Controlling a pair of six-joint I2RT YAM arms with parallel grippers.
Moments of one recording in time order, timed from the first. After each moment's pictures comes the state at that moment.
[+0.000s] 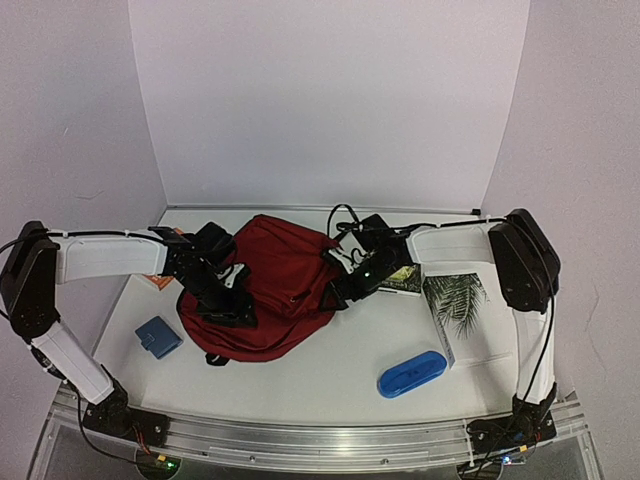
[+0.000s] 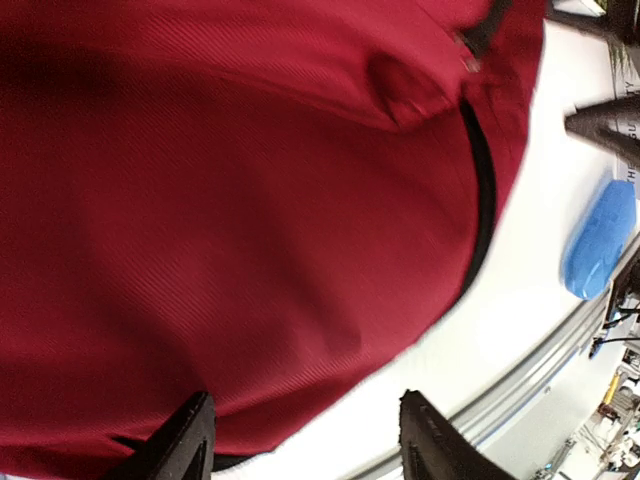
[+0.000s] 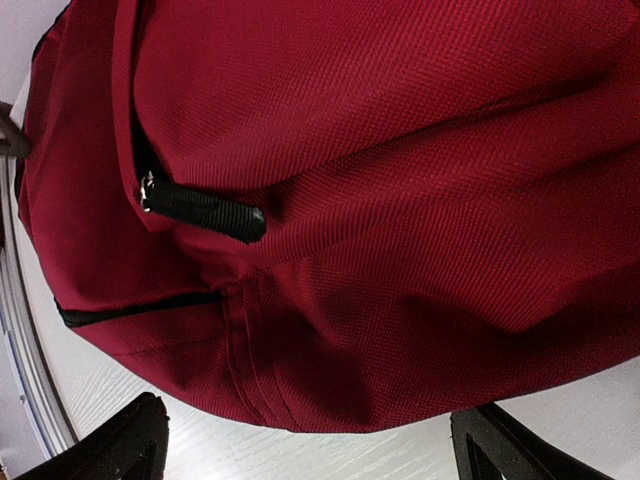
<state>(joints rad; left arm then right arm) -0.68 1.55 1.02 -0.68 0.32 -0.49 0.68 2.11 1.50 -0.46 -0.46 0.00</state>
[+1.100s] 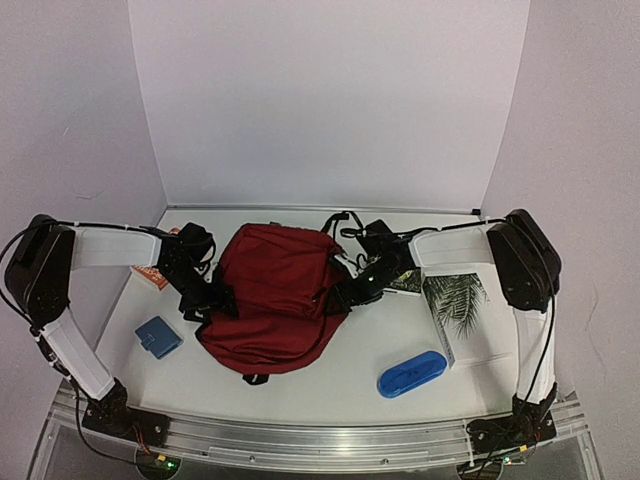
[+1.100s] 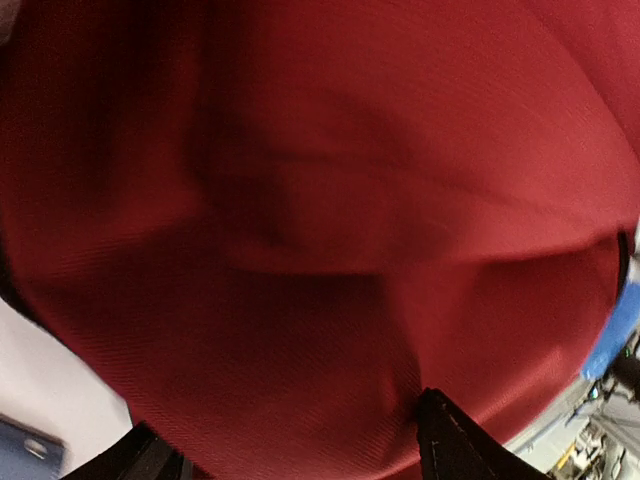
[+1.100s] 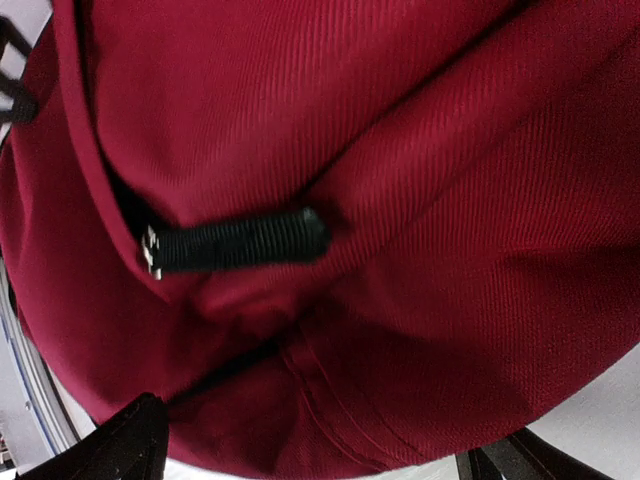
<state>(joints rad) -0.45 1.64 0.99 -0.65 0.32 -0.50 0.67 2.11 1.44 -0.44 -0.49 0.06</state>
